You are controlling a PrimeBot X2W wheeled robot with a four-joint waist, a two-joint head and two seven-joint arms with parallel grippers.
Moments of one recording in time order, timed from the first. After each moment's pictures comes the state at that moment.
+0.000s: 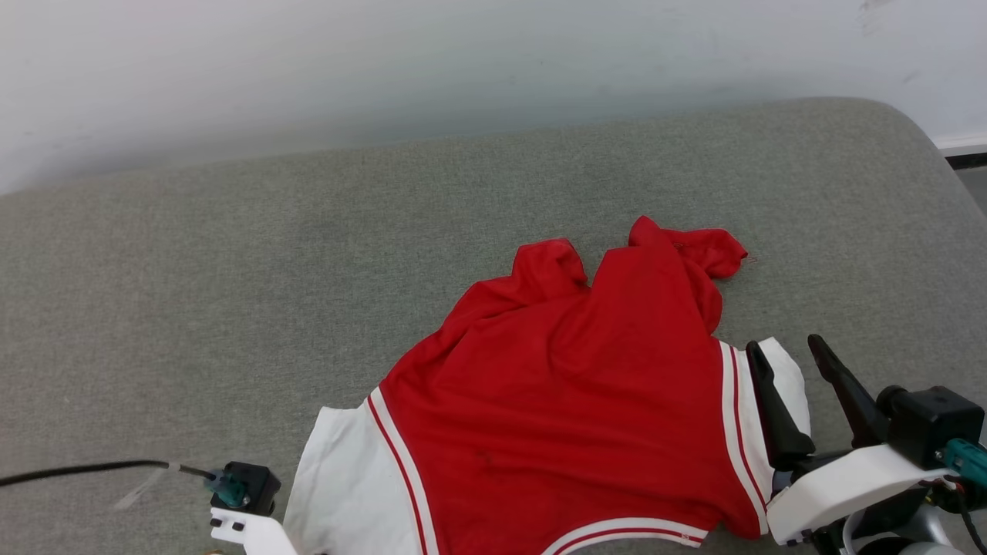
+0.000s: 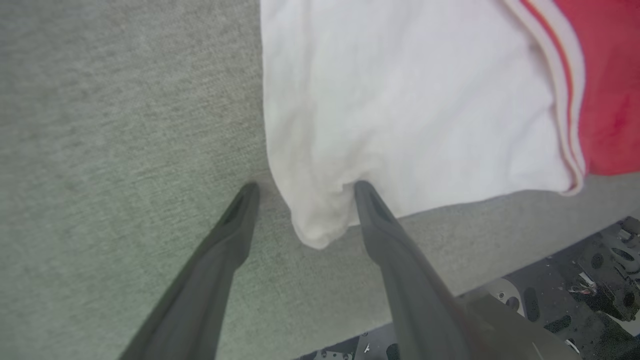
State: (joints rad) left arm -0.03 0.66 -0.61 0.02 -0.76 0.19 0.55; right arm 0.03 -0.06 0.02 -0.15 0.19 0.13 0.10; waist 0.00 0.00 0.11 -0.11
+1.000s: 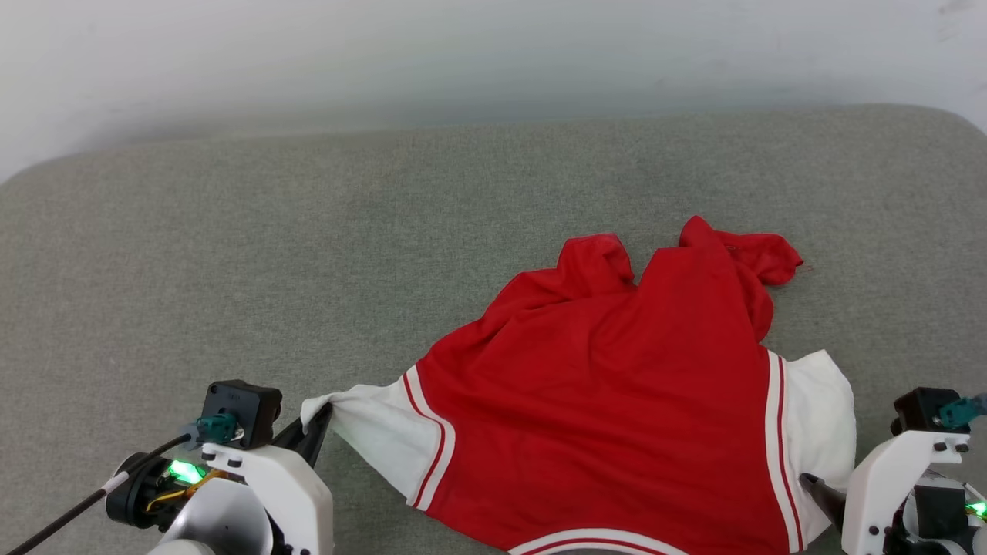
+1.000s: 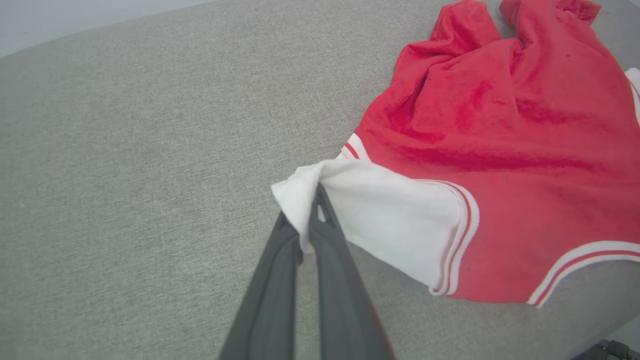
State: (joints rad) left arm -0.11 0.64 -0.53 -0.19 -0.64 0.27 0.30; right arm -0.06 -0.22 -0.11 0.18 0.36 0.13 0.74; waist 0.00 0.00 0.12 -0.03
